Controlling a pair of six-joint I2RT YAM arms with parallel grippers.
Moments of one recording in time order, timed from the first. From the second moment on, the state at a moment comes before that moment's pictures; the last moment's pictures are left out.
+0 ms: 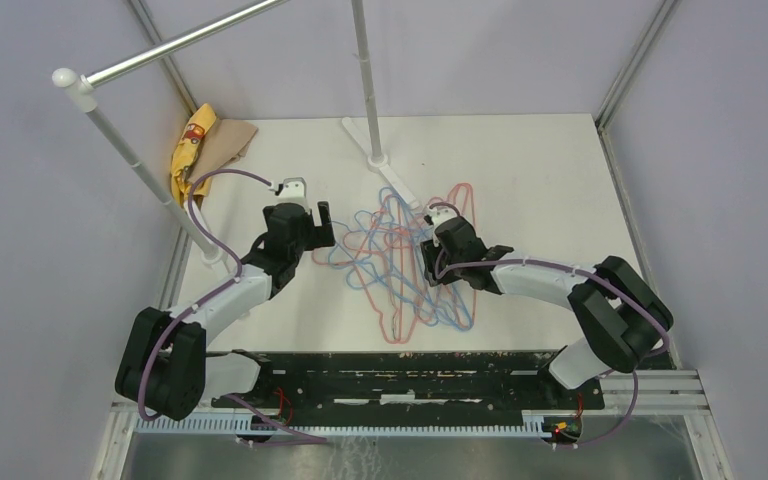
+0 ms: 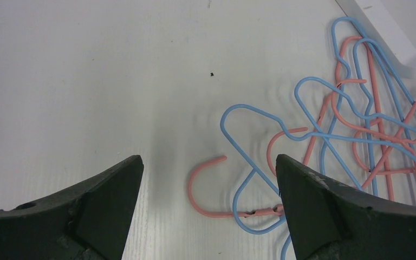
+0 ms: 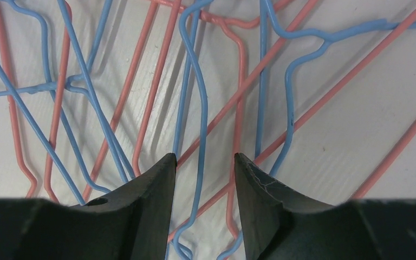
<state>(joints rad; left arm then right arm) -0.37 1.25 0.60 0.12 -0.29 -0.28 0.71 1.53 0.75 -0.07 0.07 0.31</state>
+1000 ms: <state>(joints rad) -0.37 1.23 0.60 0.06 -0.29 -0.30 0.71 1.33 0.73 -0.14 0.03 0.33</state>
